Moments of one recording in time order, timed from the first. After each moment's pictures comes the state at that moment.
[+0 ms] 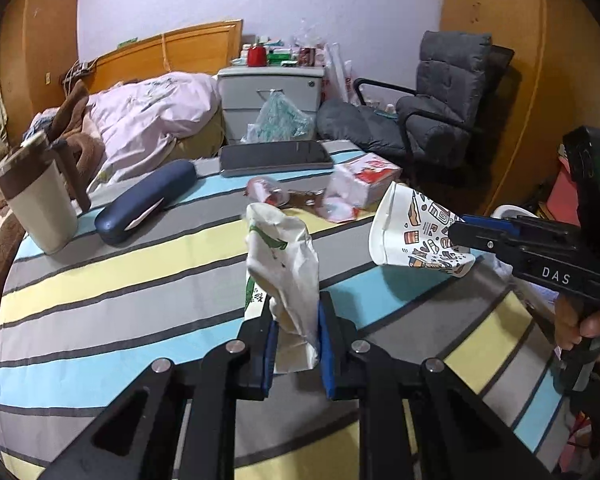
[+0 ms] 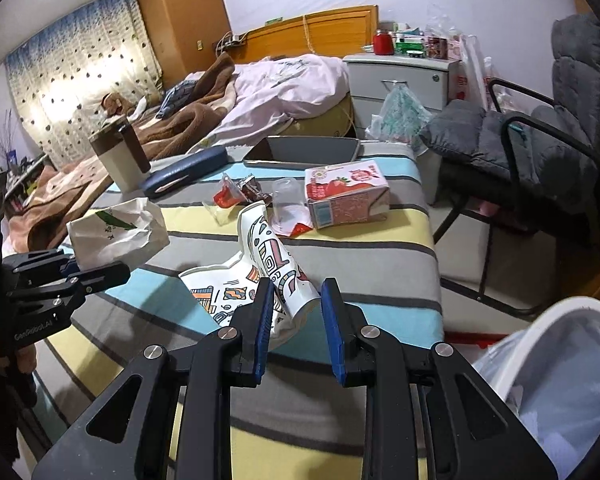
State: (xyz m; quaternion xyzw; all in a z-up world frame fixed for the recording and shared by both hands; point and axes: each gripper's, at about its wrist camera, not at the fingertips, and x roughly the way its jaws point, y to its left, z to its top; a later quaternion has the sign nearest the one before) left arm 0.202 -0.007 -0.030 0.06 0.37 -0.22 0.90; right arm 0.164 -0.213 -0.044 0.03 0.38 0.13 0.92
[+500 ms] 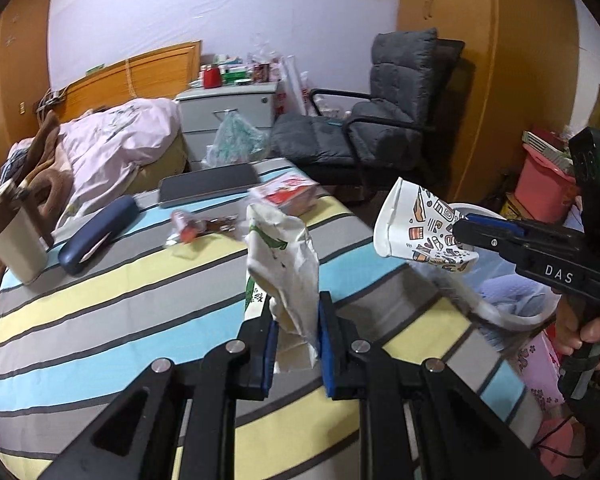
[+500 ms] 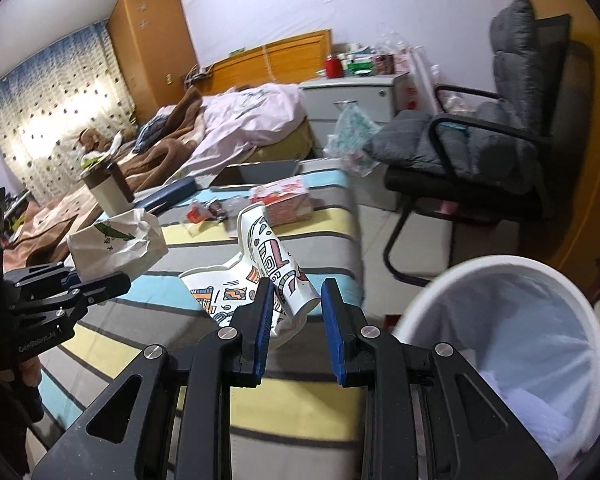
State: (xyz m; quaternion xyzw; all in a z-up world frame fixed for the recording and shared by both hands) left arm 0.163 -0.070 -0.007 0.08 0.34 -0.27 0.90; right arm 0.111 -0.265 -0.022 0.06 0.34 0.06 0.94
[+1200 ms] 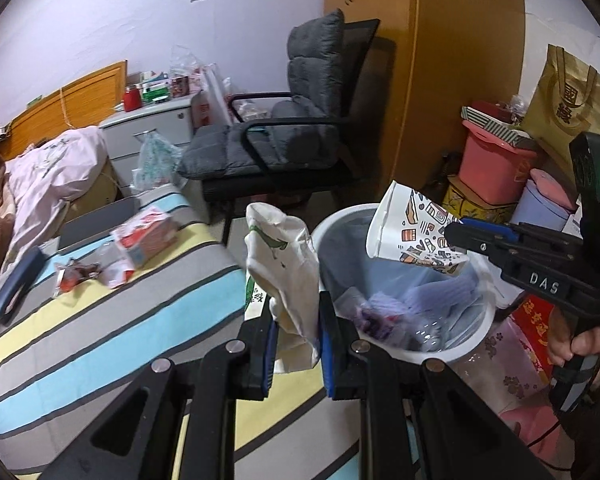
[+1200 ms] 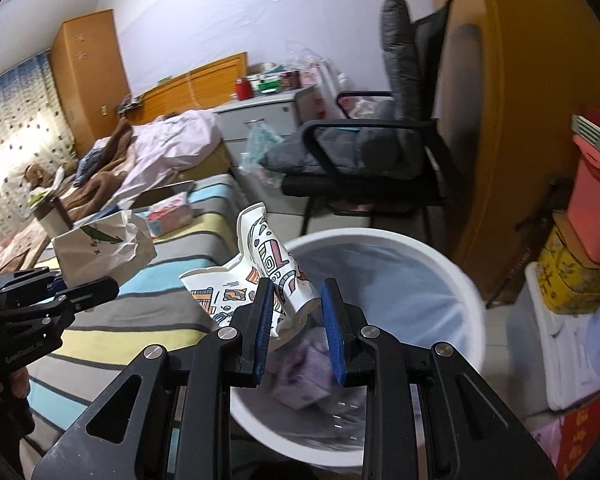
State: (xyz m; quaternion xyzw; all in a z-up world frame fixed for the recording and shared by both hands) left arm 0.125 -0.197 0.003 0.11 0.33 -0.35 0.87; right arm 0.057 -0.351 -0.018 0.08 0.32 -0.06 0.94
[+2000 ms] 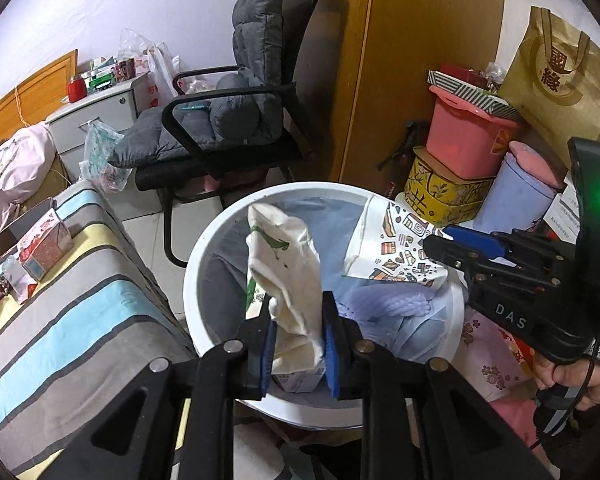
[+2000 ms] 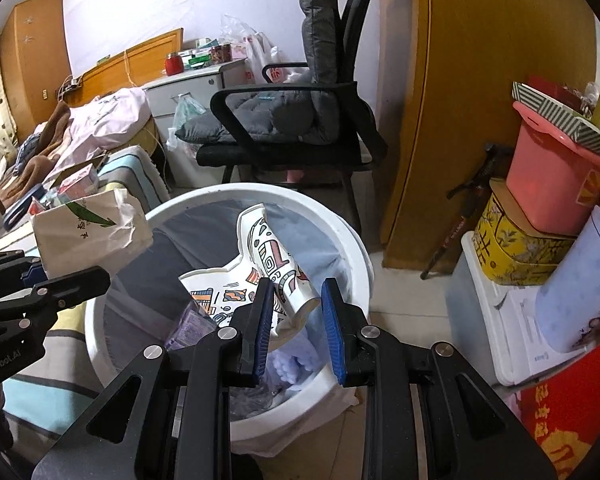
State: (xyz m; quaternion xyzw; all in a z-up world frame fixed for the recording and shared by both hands) left arm 0.114 -0.292 -0.025 0.13 0.37 -0.39 0.83; right arm 0.039 -0.400 -0.041 0.06 0.37 -0.16 0.91
